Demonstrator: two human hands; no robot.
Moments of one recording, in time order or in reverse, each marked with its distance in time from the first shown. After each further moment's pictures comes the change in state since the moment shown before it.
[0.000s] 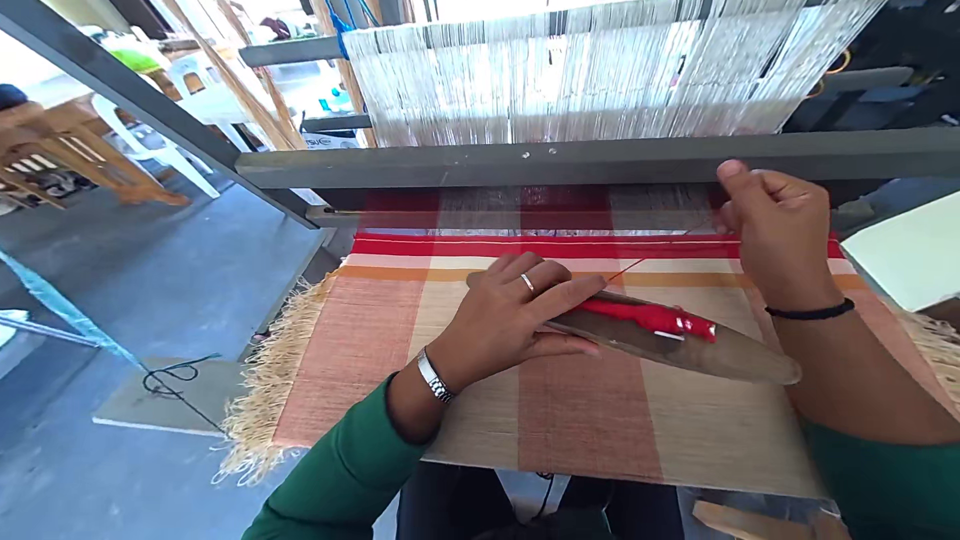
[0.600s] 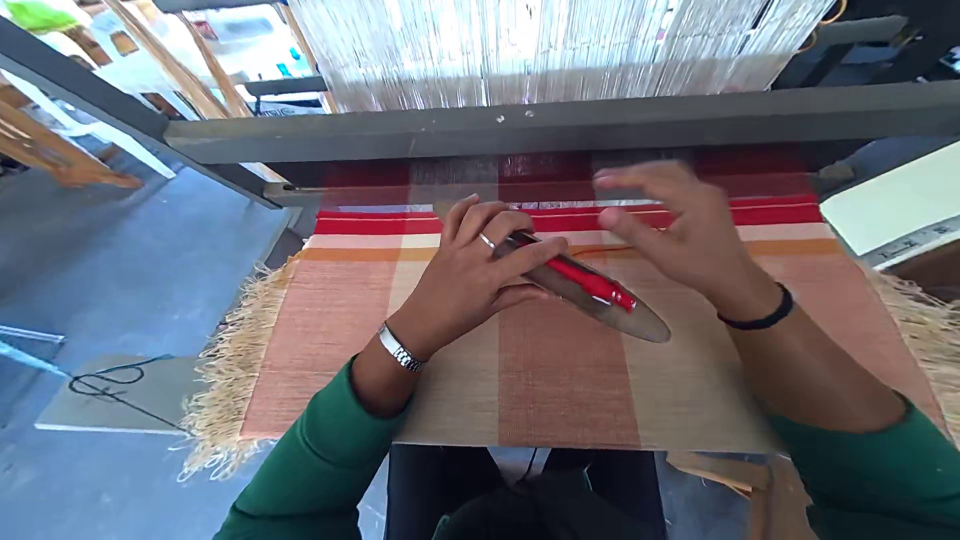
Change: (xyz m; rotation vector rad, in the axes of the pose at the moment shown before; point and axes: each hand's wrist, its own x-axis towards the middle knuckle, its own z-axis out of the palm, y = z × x) left_hand -0.001 -0.022 0.000 0.109 -0.144 -0.033; right_hand -0.031 -0.040 0.042 -0.359 -0.401 -0.324
